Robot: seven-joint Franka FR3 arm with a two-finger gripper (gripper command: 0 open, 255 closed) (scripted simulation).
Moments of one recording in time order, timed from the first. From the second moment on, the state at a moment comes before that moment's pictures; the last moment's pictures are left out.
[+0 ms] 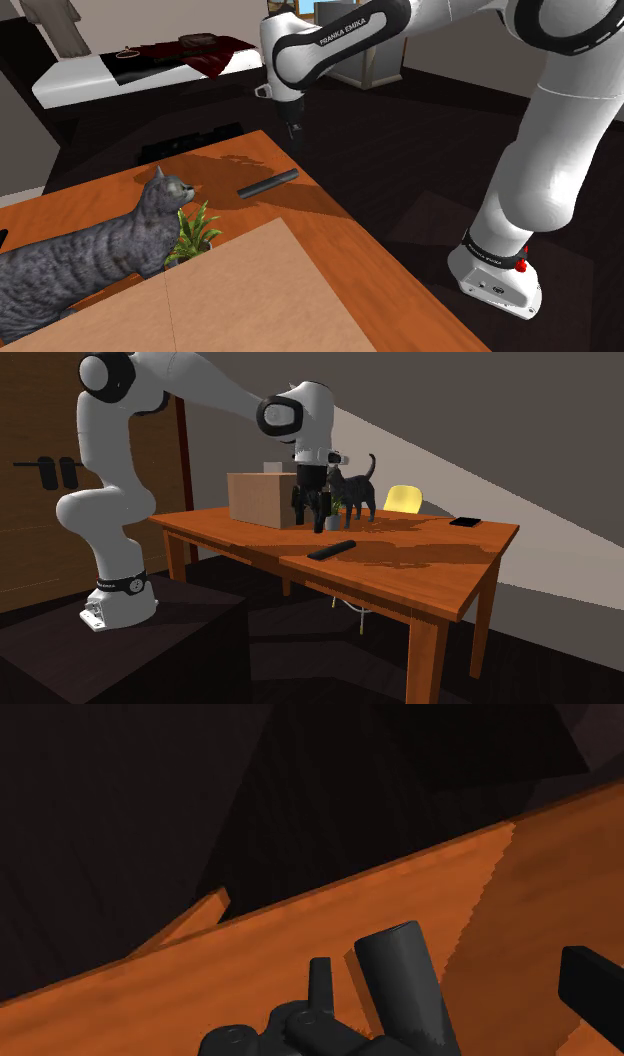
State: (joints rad) arm 0.21 0.06 0.12 -1.94 0.00 1.93 -0.68
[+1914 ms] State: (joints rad) arm 0.26 0.28 0.17 -1.81 0.00 2.01 -0.80
